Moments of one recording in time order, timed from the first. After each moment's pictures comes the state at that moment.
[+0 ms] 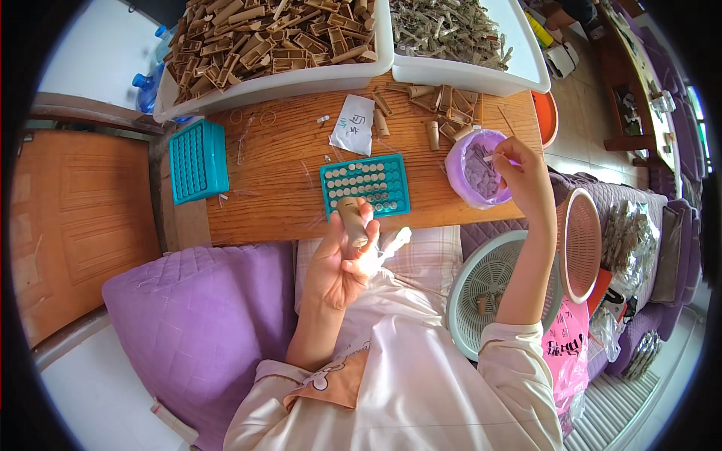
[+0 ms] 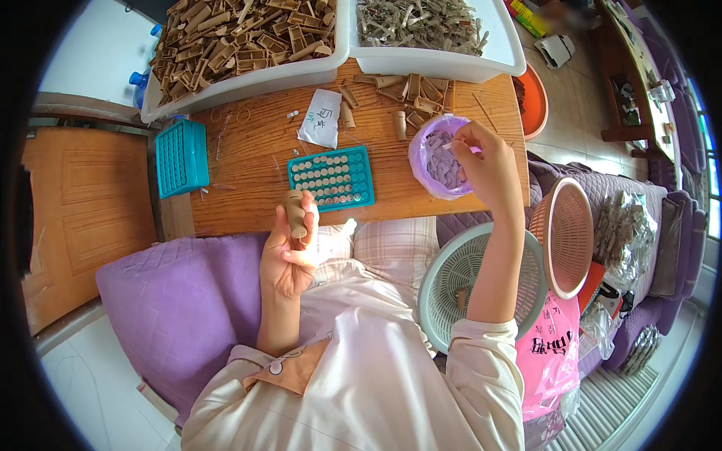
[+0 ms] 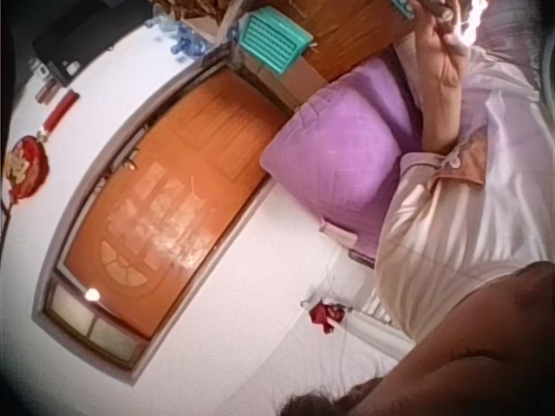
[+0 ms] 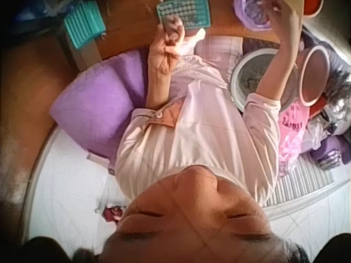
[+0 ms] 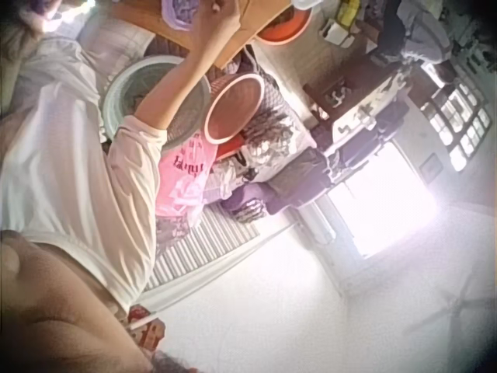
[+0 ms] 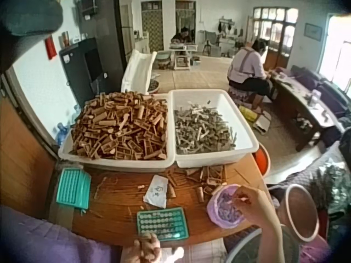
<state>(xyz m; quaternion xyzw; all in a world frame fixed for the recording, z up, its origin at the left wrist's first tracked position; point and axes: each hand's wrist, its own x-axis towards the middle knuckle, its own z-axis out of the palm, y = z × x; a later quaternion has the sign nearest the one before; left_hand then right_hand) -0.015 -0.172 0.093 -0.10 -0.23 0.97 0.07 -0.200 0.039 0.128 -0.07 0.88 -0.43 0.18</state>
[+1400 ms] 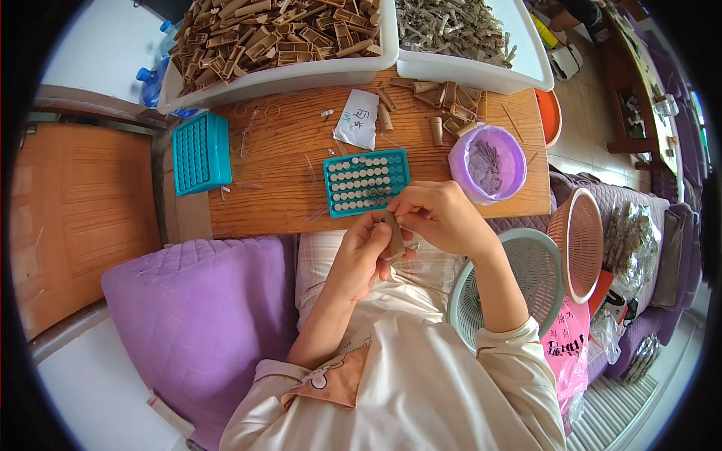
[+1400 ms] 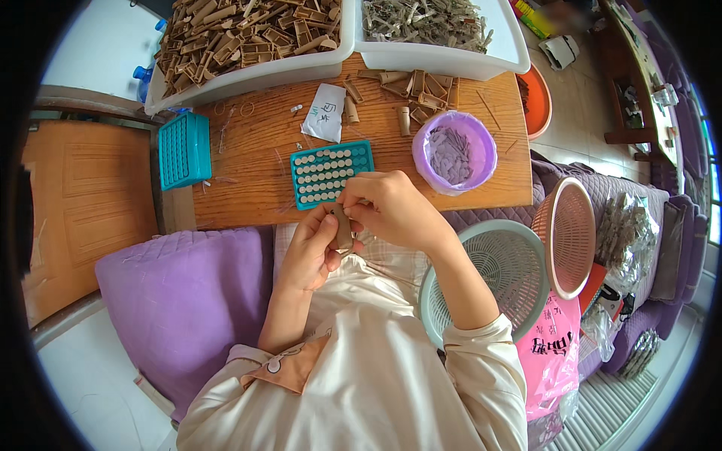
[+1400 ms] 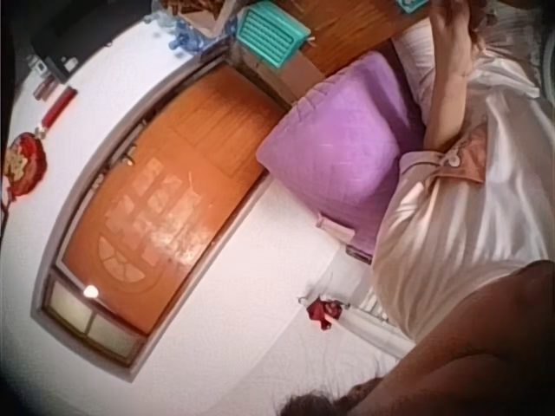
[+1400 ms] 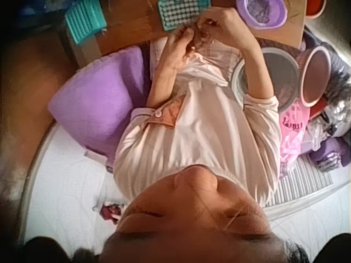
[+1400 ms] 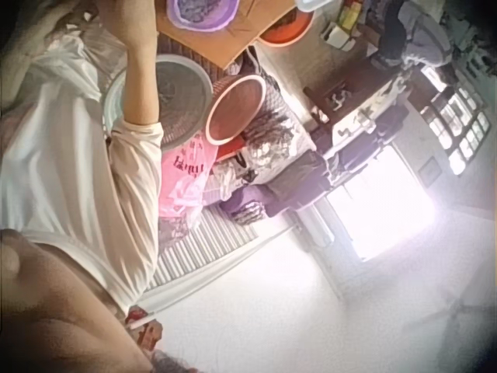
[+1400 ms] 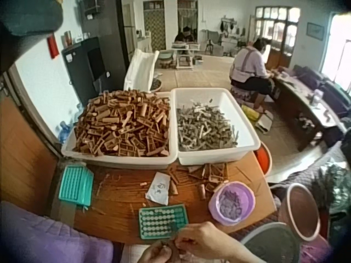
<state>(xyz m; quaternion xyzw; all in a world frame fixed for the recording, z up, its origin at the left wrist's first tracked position) -0.018 -0.148 0.091 -0.21 0.37 0.90 0.08 -0.135 -0.032 0.126 -0.36 0.73 -0.50 0.29</state>
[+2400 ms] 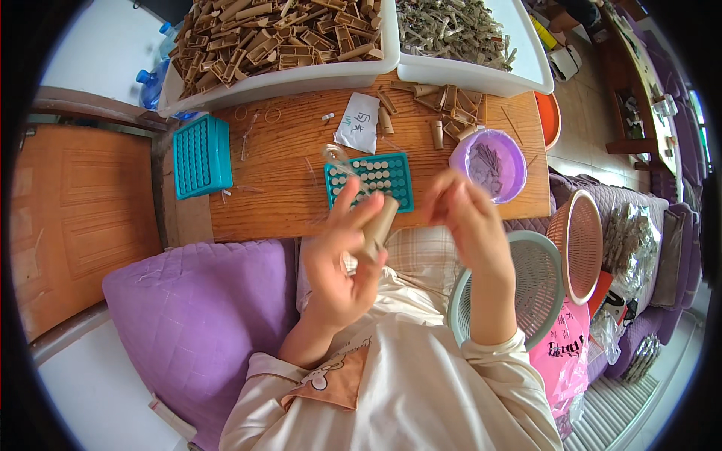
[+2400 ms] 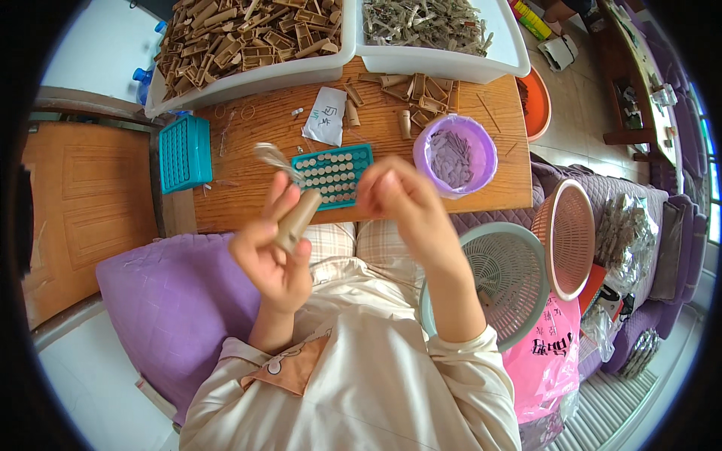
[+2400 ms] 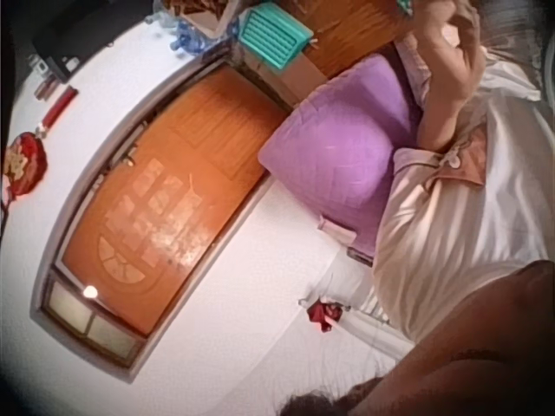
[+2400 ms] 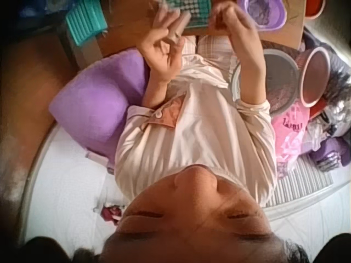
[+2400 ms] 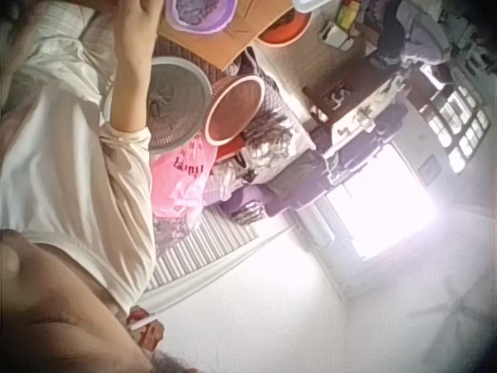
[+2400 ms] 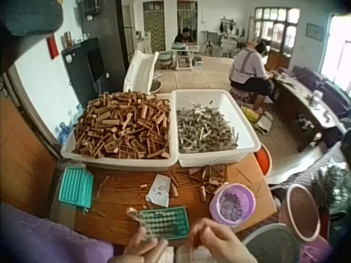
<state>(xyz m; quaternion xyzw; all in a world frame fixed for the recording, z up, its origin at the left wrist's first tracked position) -0.025 -0.163 0.135 0.02 0.68 0.67 -0.30 -0.123 -0.022 0.137 -0.14 0.52 -0.77 0.35</state>
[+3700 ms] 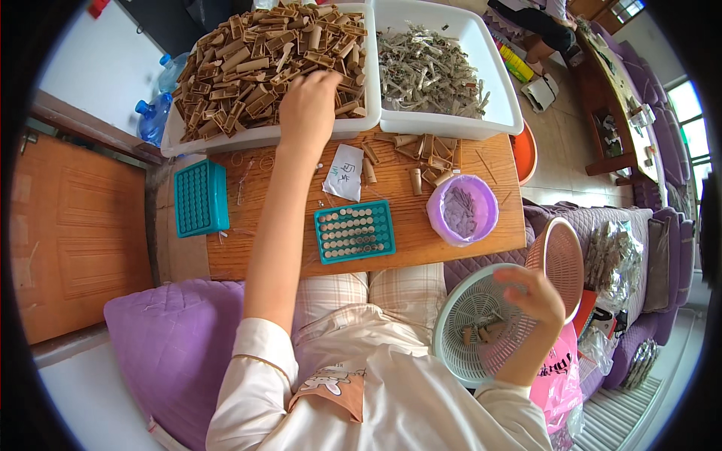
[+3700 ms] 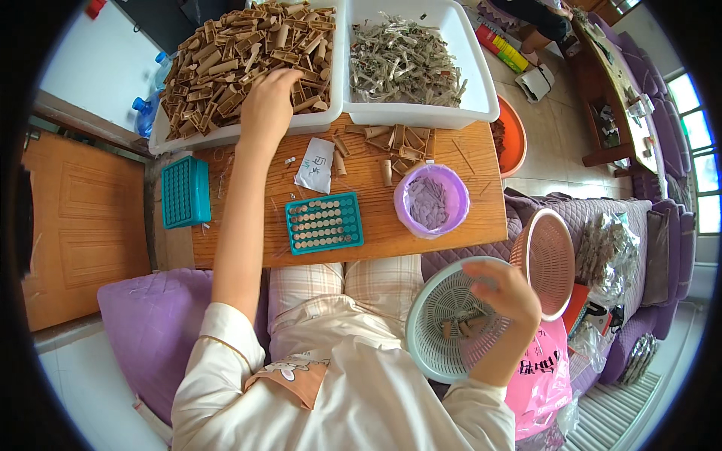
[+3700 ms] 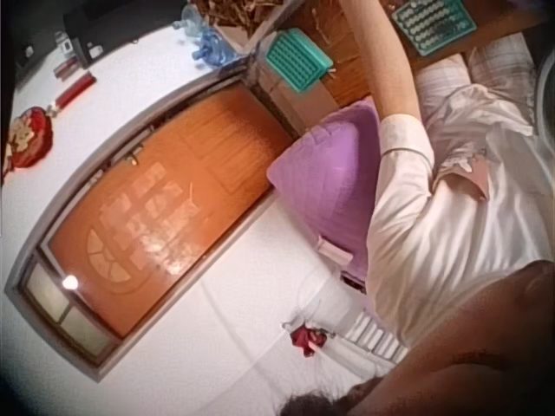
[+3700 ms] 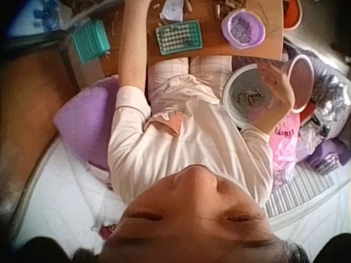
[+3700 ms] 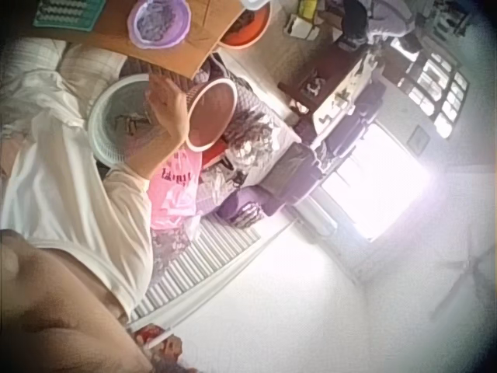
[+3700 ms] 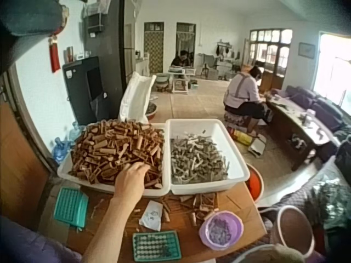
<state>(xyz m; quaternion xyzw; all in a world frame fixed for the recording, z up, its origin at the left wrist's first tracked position) -0.224 -0.268 0.135 -0.12 0.97 0.10 -0.20 -0.134 0.136 0.169 -0.22 0.87 -0.34 0.28</state>
